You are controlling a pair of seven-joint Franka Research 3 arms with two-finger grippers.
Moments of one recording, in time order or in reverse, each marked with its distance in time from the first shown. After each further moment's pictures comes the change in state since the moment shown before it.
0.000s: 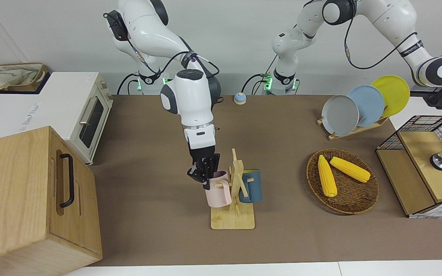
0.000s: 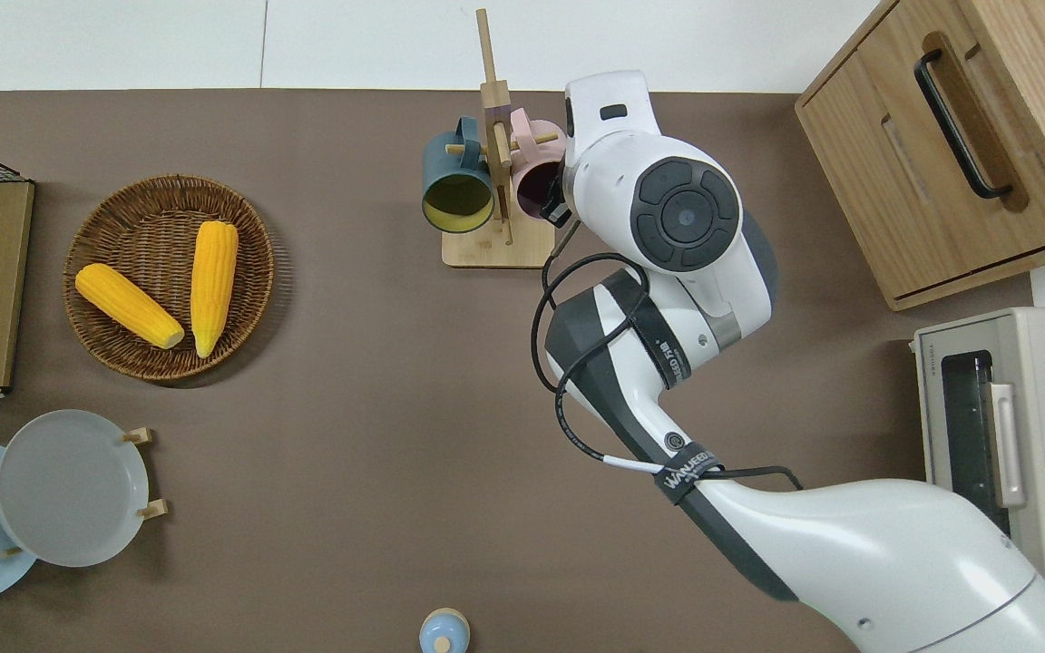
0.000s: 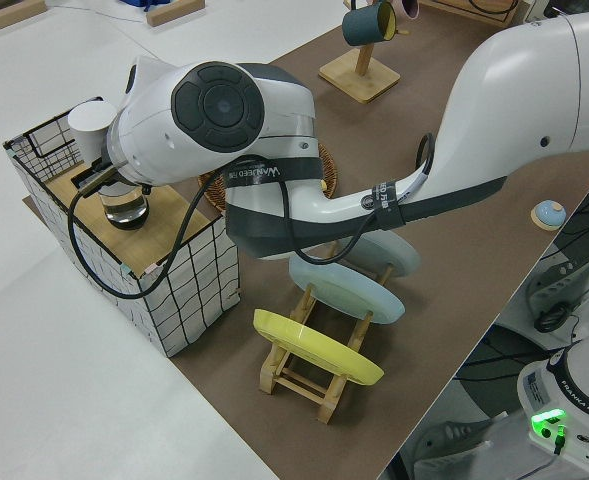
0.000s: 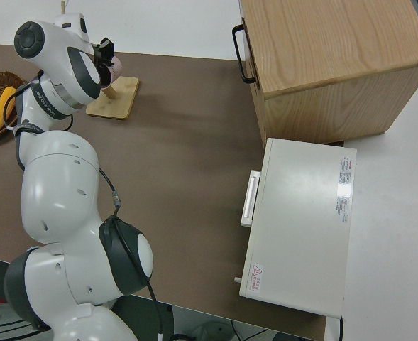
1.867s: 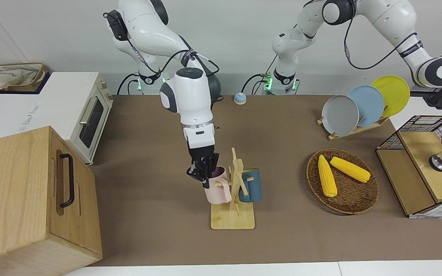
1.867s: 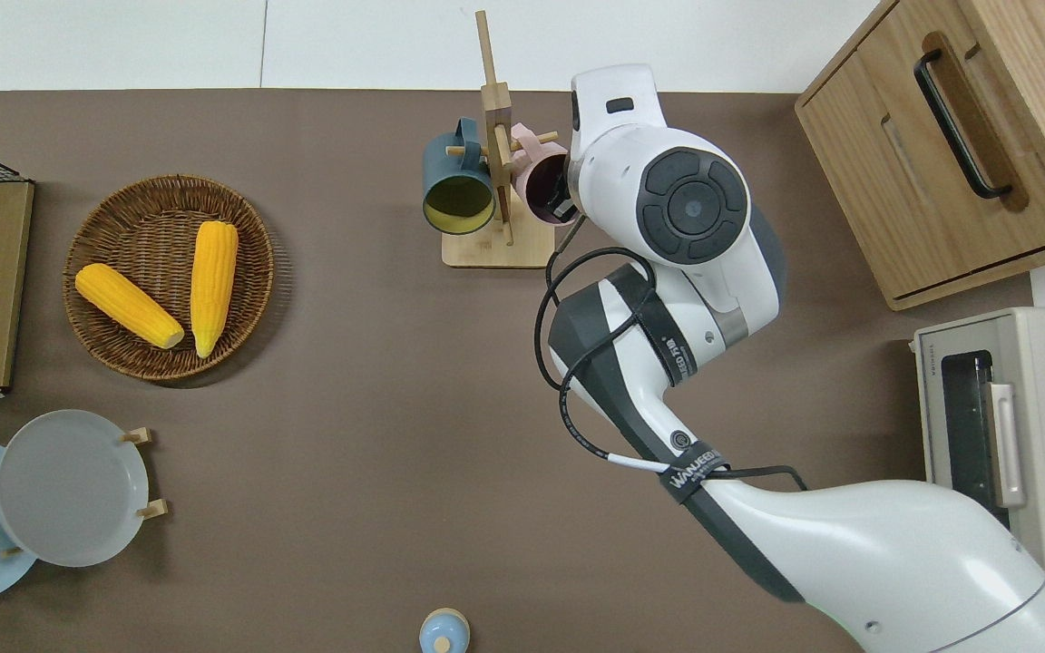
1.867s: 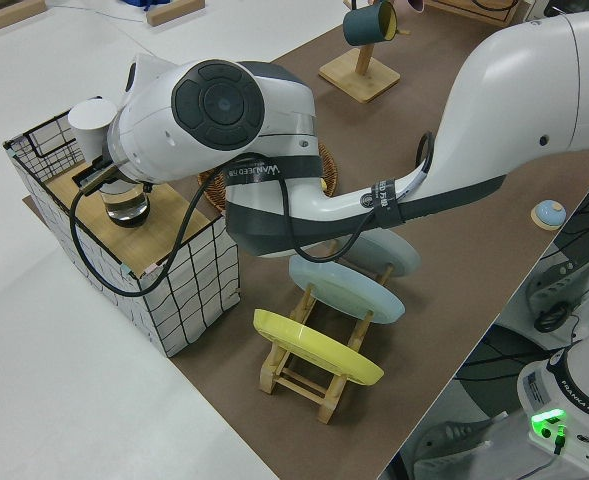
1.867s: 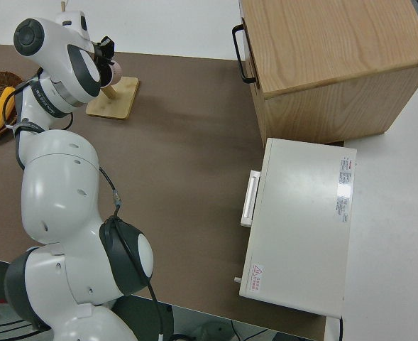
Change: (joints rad) left arm -0.001 0.000 -0.009 0.003 -0.001 0.002 -0.025; right arm -0.001 -0.003 0.000 0.014 0.008 -0.033 0.000
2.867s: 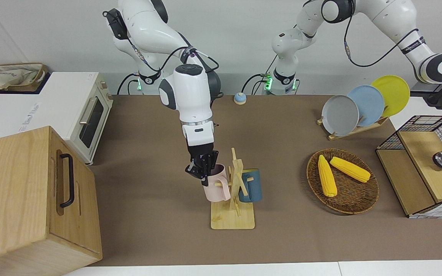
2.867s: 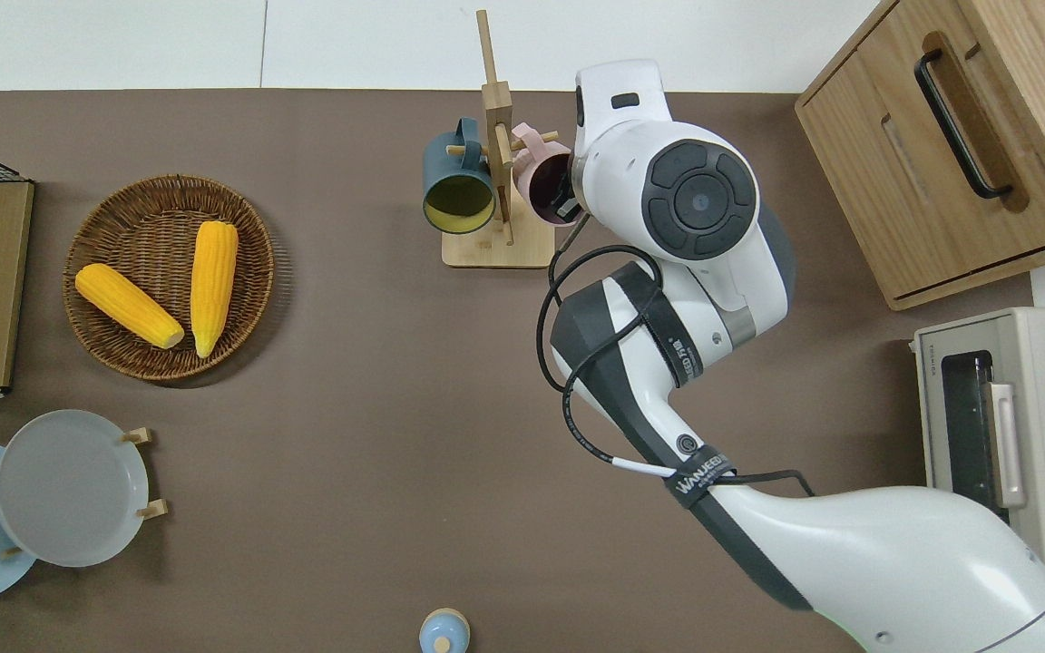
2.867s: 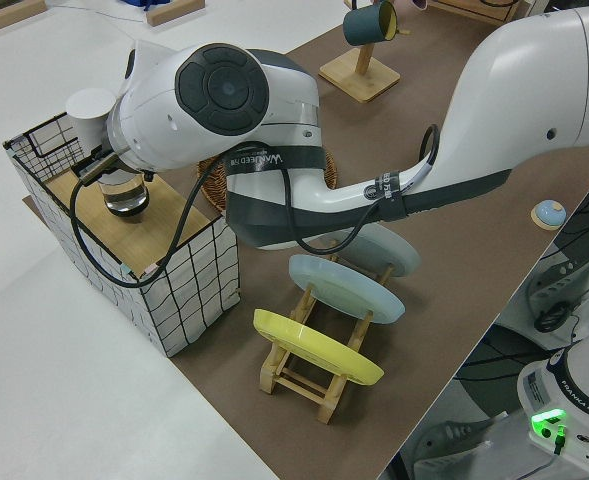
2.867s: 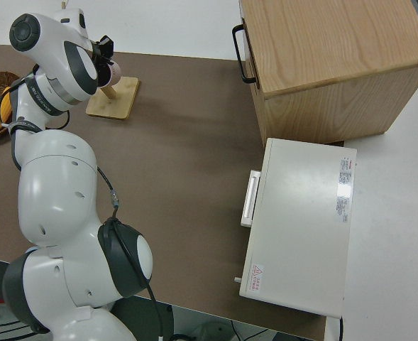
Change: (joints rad) left arm -0.003 -0.024 -0.004 0.007 0.045 -0.002 -0.061; right arm -0.001 -0.013 0.000 0.007 0.003 -0.033 0.000
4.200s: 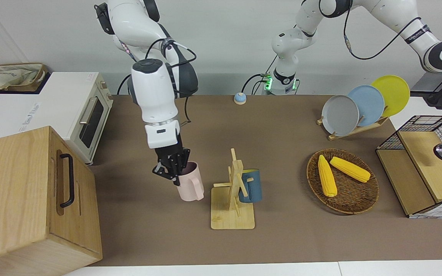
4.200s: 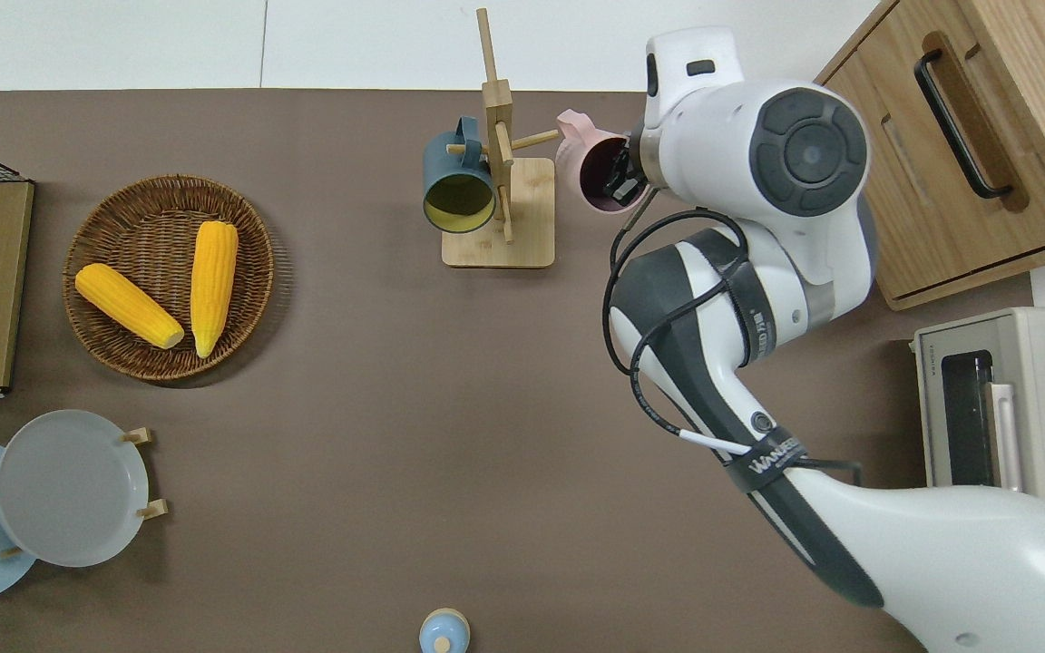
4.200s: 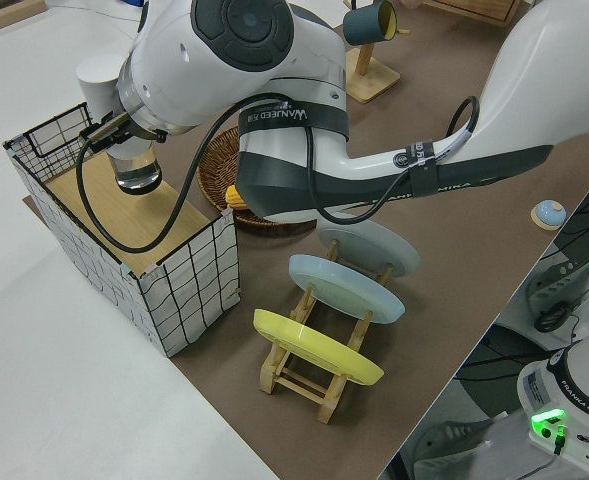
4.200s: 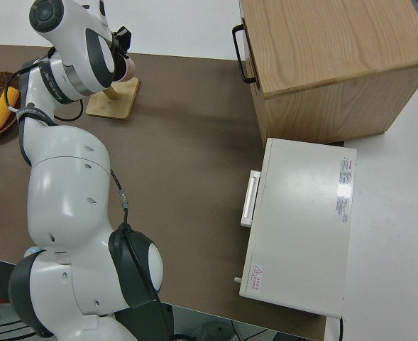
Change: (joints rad) left arm -0.008 -0.067 0.002 0.000 0.085 -0.079 -0.063; right arm -0.129 -0.058 0.001 0.001 0.153 -0.108 -0.205
